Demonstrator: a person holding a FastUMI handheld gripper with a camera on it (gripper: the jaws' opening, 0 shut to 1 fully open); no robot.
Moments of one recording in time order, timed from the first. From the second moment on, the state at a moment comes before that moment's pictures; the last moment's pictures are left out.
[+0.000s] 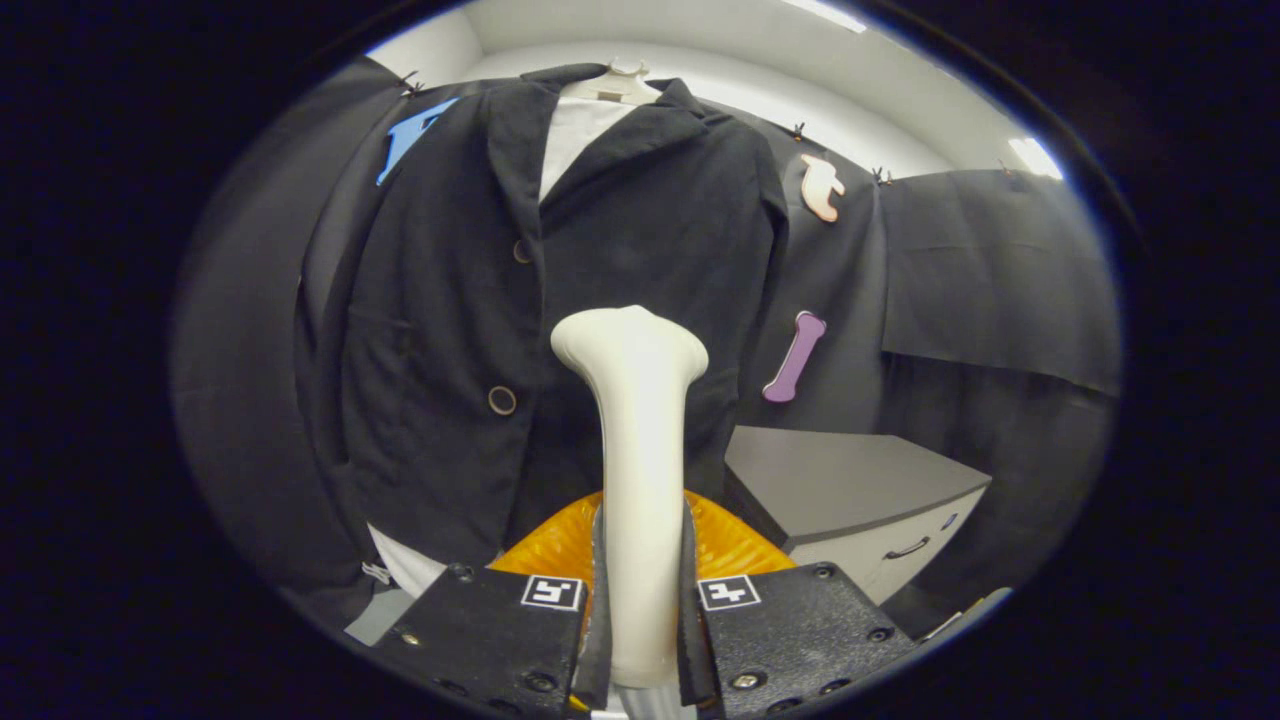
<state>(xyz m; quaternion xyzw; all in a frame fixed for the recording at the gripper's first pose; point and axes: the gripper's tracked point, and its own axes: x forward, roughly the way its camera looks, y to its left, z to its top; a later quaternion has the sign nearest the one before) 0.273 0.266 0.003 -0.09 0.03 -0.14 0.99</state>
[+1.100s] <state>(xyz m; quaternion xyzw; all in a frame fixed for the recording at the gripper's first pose) 0.244 0.268 -0.145 -0.09 0.14 -0.14 0.98</state>
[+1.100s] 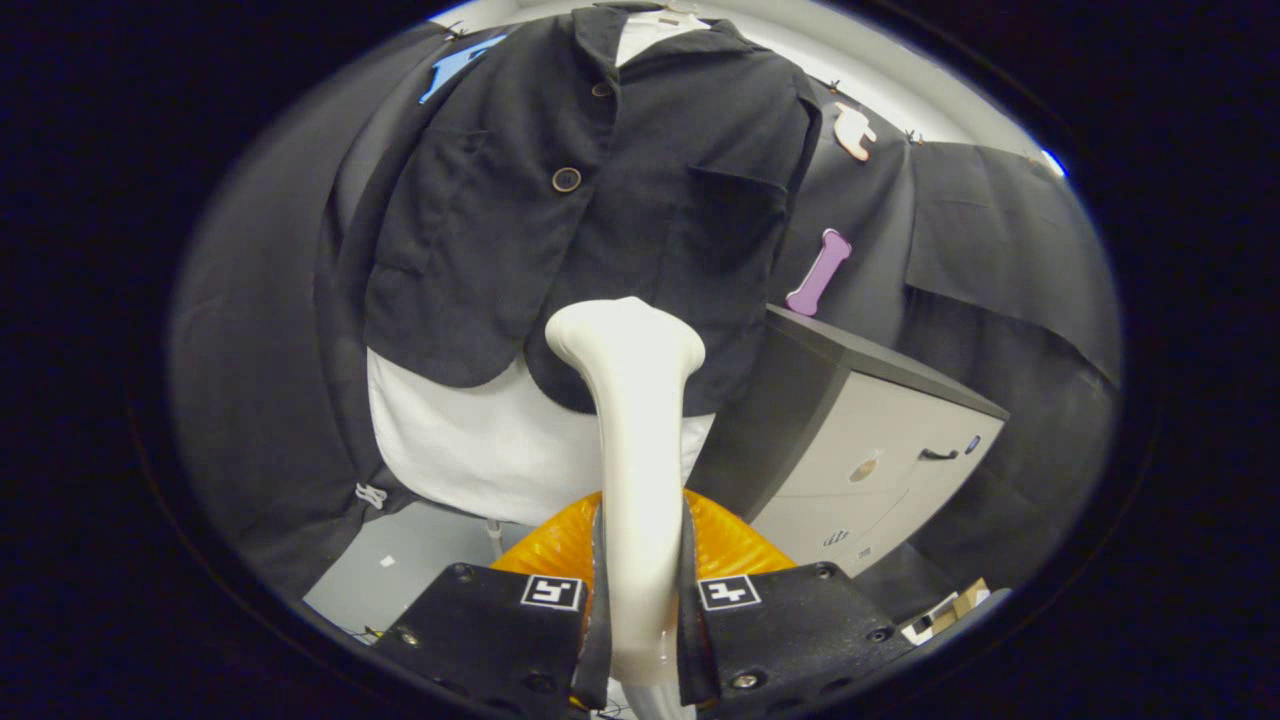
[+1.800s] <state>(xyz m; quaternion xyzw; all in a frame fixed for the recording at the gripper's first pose) 0.175 0.348 0.060 -0.07 -0.01 -0.11 0.99</state>
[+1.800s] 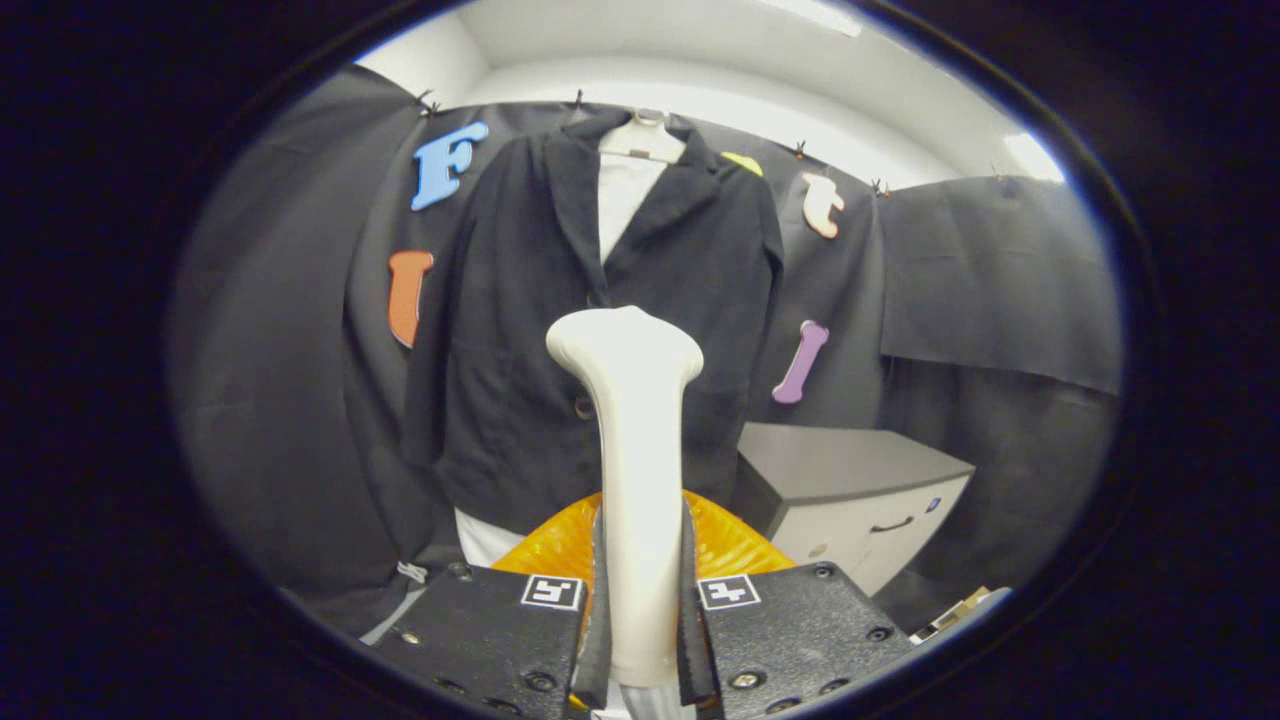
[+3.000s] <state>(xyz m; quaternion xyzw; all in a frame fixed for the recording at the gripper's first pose) 0.308 0.436 0.329 -0.15 -0.16 -0.12 0.97</state>
